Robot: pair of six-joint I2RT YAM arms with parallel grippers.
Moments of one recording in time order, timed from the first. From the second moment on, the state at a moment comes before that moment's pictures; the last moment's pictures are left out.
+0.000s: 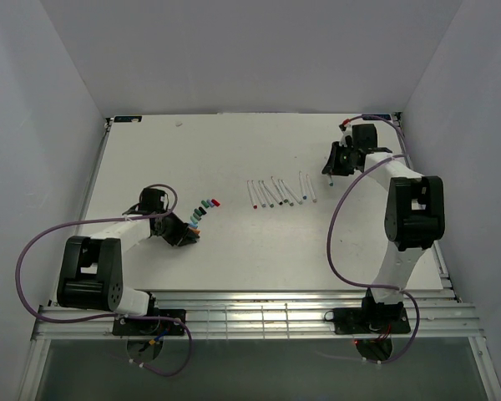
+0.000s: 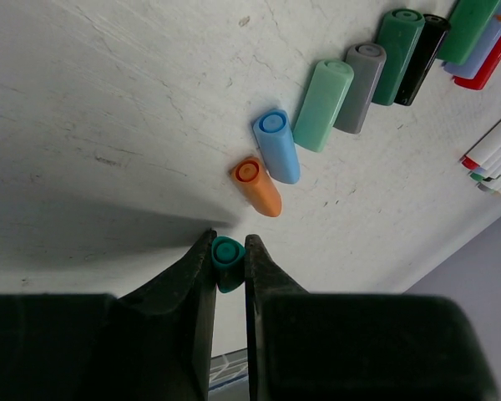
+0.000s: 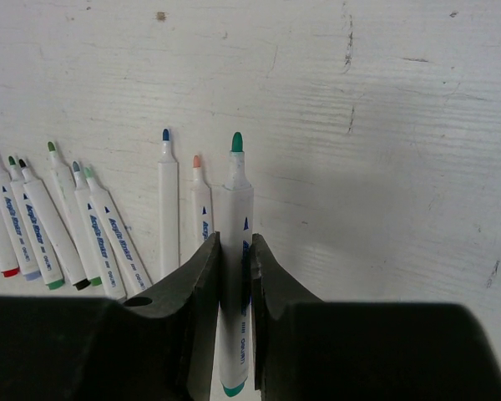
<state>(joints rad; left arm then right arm) -0.08 1.43 0.61 -0.34 0.33 -0.93 0.07 1.90 1.33 -0.29 -0.33 0.16</state>
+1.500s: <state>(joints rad) -0.07 1.24 0.58 -0.37 0.39 -0.94 0.09 2.01 1.33 -0.29 -0.41 0.13</state>
